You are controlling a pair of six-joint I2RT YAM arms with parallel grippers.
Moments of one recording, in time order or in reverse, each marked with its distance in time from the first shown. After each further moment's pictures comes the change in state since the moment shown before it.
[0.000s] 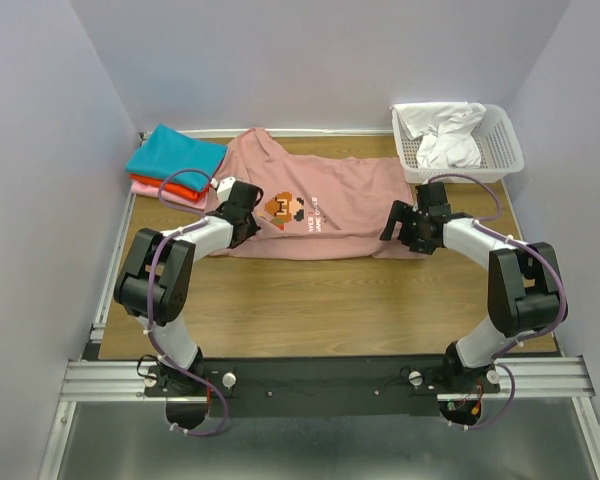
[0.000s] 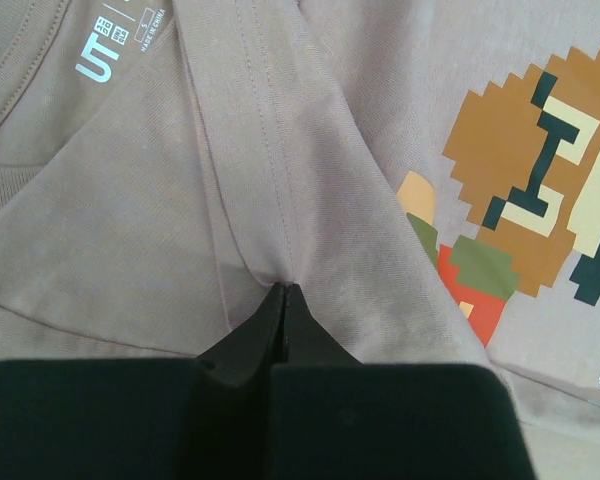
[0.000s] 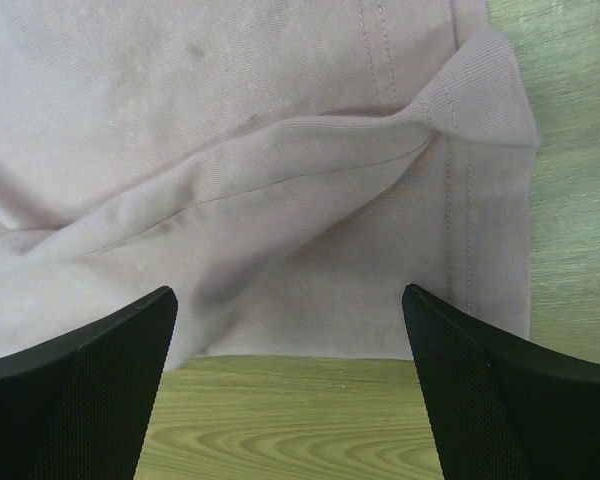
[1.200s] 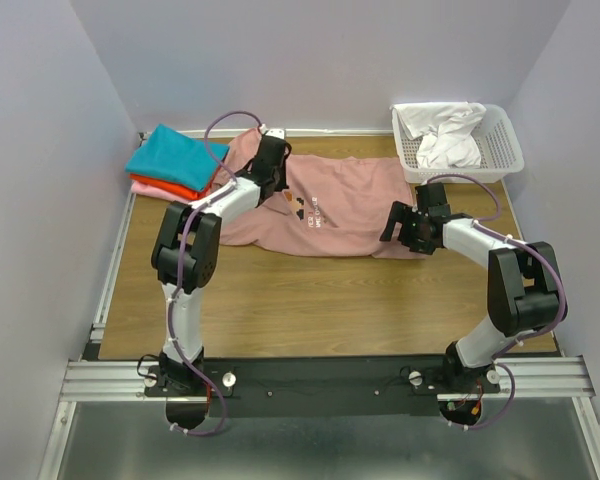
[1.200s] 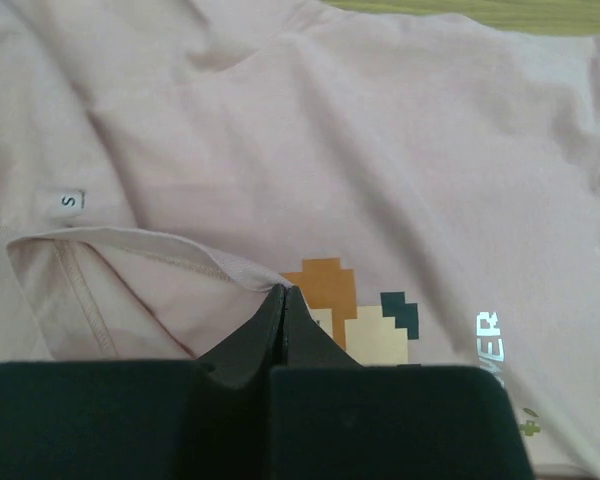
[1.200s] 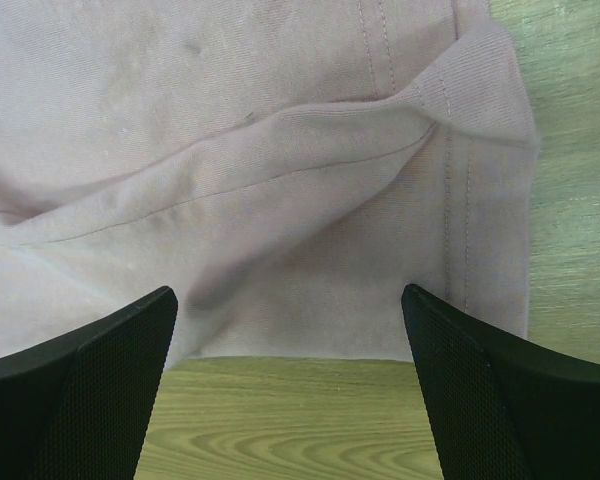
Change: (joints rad) left arm -0.047 0.296 0.538 0.005 0.097 0.373; right arm 0.000 0.006 -0.005 0.008 0.002 -0.015
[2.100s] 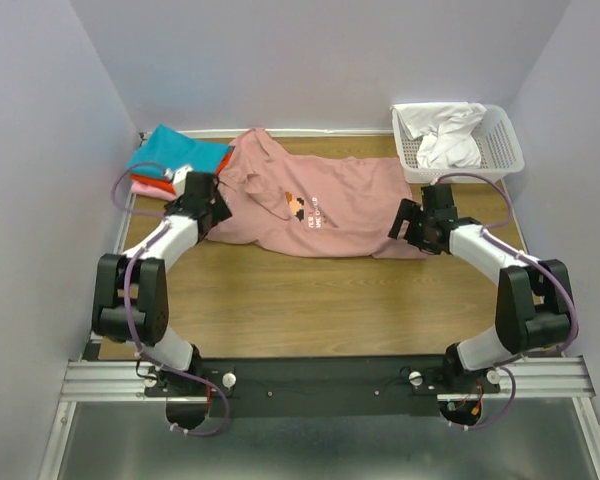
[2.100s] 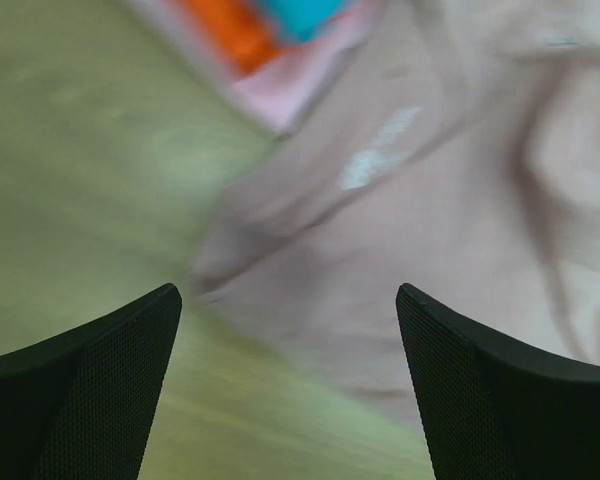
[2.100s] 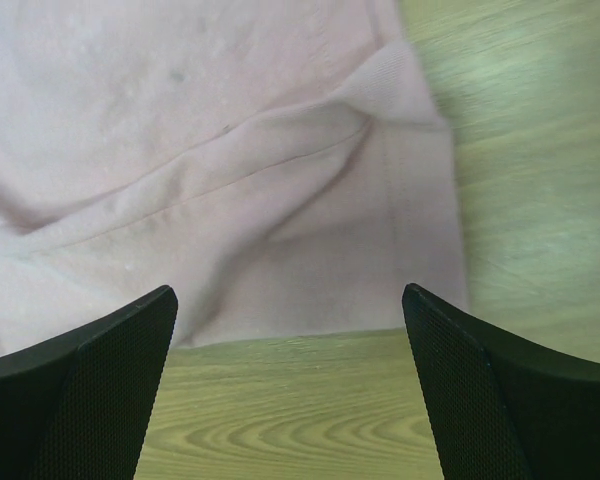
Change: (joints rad) left arm 0.208 -0.423 -0.471 -0.093 -0.107 -0.211; right arm 0.000 -0.093 -0.032 -0.013 0.079 0.013
